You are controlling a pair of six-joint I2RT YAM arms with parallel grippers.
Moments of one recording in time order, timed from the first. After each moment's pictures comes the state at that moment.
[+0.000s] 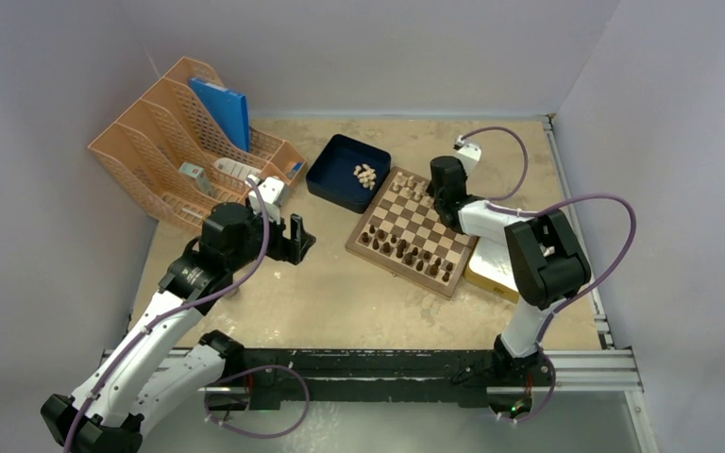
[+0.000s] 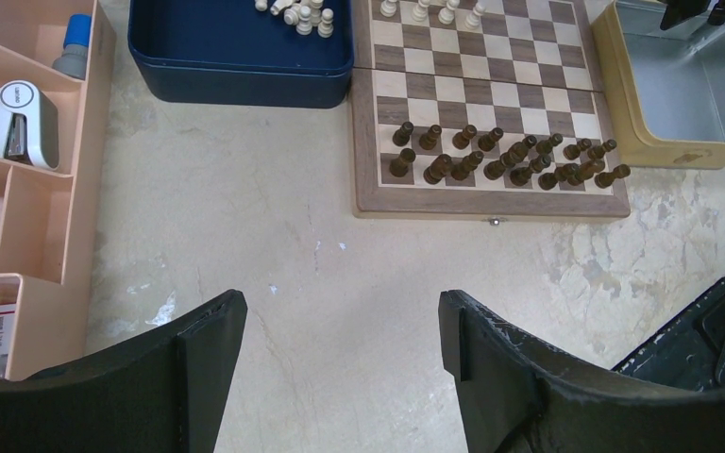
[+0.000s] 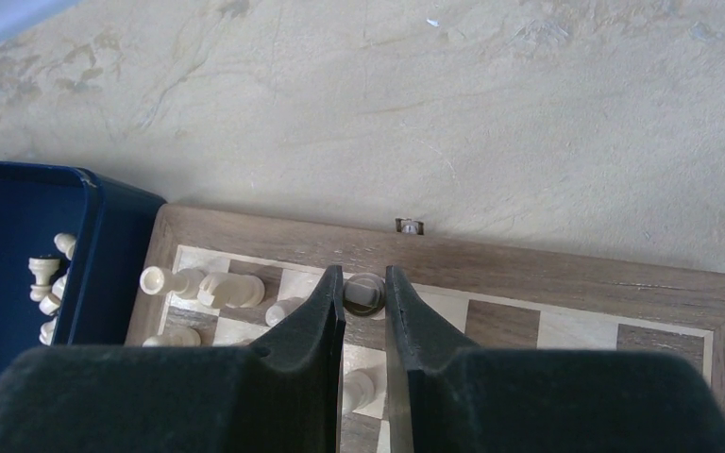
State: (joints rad) left arm -0.49 0.77 0.80 -0.45 0.12 -0.17; right arm 0.38 1.78 0.99 0.26 0.50 0.55
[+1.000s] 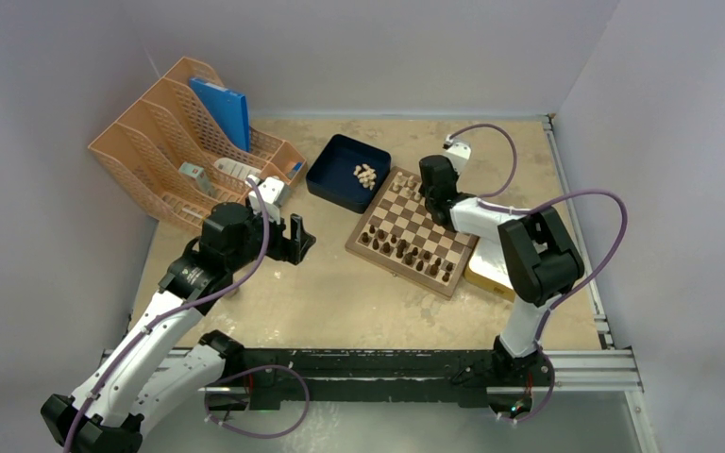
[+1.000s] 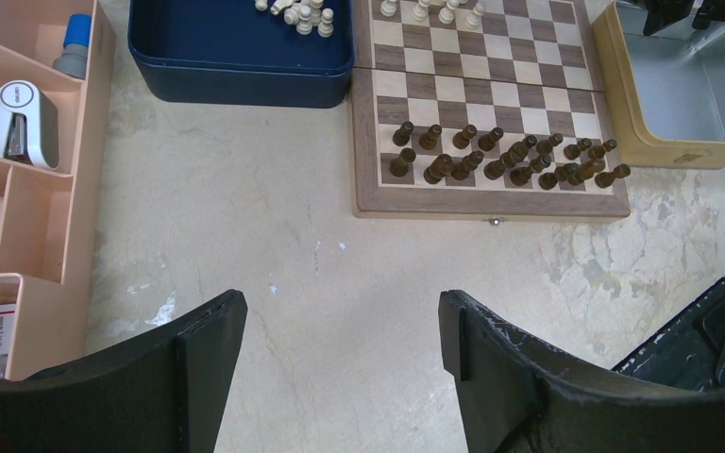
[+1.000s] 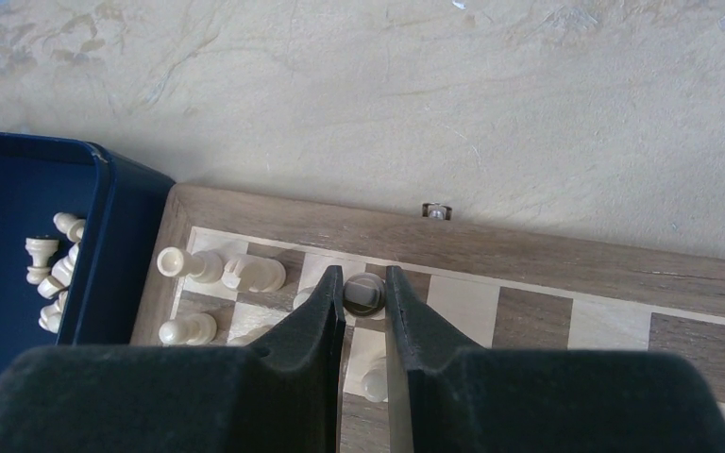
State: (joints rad) left arm -0.49 0.77 0.80 -0.45 0.12 -0.17; right arm 0.43 1.81 1.04 0.20 0.54 0.55
